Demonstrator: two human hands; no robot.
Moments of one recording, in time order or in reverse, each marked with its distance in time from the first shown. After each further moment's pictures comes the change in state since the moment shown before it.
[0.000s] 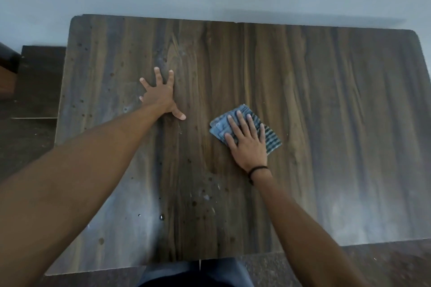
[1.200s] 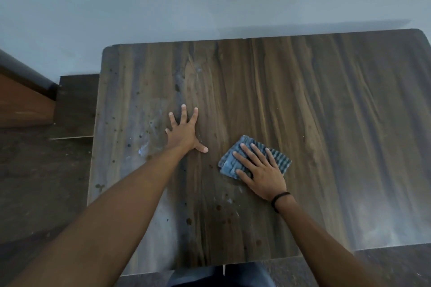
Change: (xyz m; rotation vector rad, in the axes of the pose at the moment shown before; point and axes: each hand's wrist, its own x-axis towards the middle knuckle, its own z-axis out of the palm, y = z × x) left_hand -0.047 -0.020 0.056 -0.025 -0.008 0.110; right_hand -0.063 0.003 0.022 -0.086 -0.077 -0.227
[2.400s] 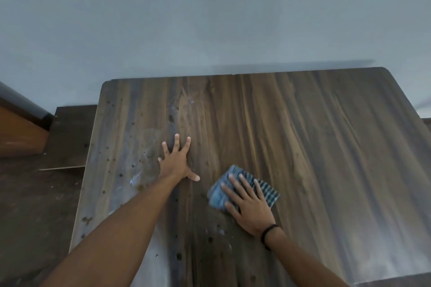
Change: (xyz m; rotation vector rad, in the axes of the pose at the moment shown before) left_hand 0.002 -0.003 0.002 0.005 0.030 0.012; right_hand -0.009 -0.021 0.001 0.028 0.008 -0.007
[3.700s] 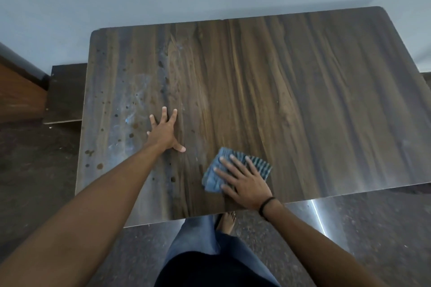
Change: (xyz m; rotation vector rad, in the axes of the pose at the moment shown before) left_hand -0.091 -0.016 0.060 0.010 -0.034 -0.048; right_hand -0.127 -0.006 0.055 -0.067 0.076 -0.190
